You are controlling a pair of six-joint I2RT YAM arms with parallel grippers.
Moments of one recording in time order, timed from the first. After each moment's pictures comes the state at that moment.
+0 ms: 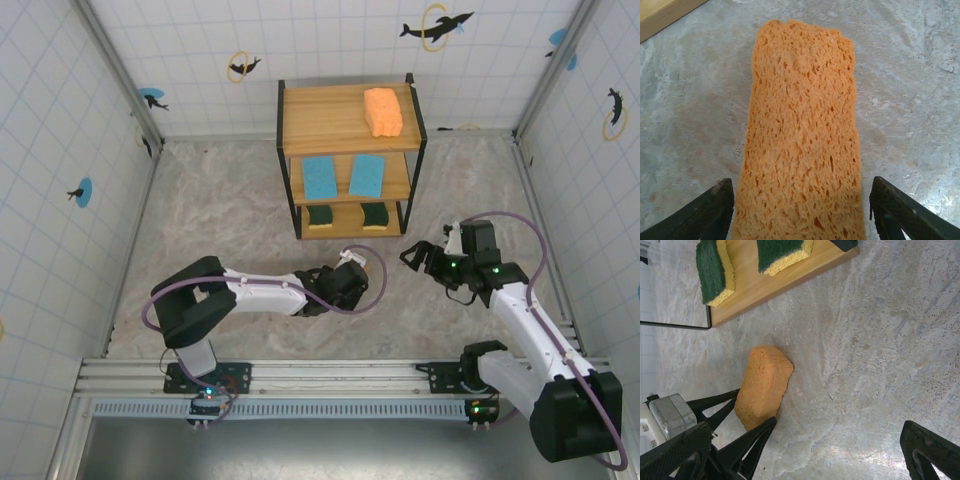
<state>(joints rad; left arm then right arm) -1.15 1.75 0.88 -0.15 -0.32 -0.40 0.21 0.94 0.57 -0.53 -0.47 0.59</state>
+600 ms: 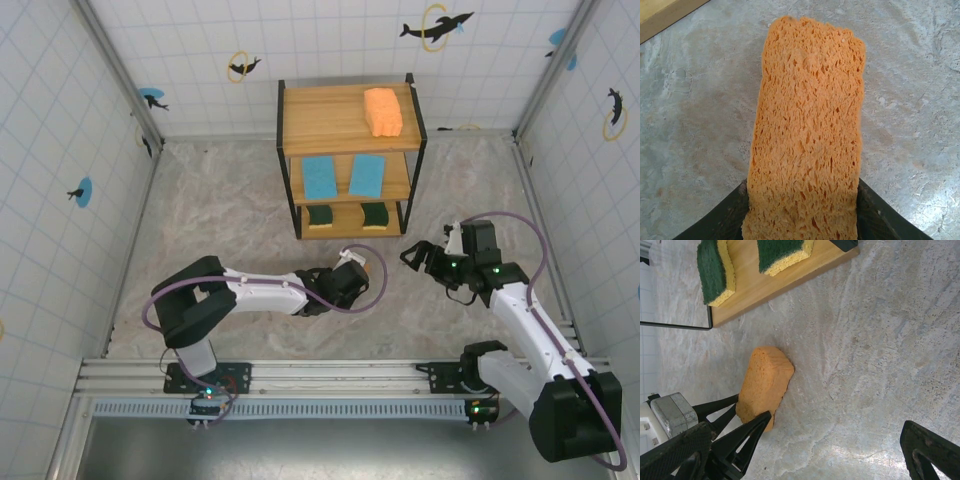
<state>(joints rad) -1.15 1.74 0.89 -0.18 -0.33 -0.41 0.20 0.94 0.57 -0.53 -0.47 0.59</state>
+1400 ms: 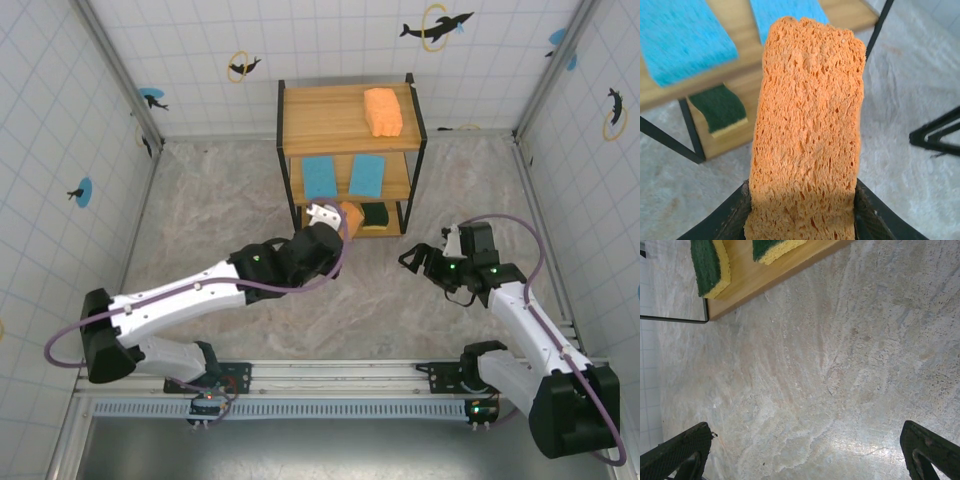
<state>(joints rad) -1.15 1.30 1.18 -0.59 -0.45 -0.46 0.20 0.96 0.55 -0.51 -0.50 0.59</state>
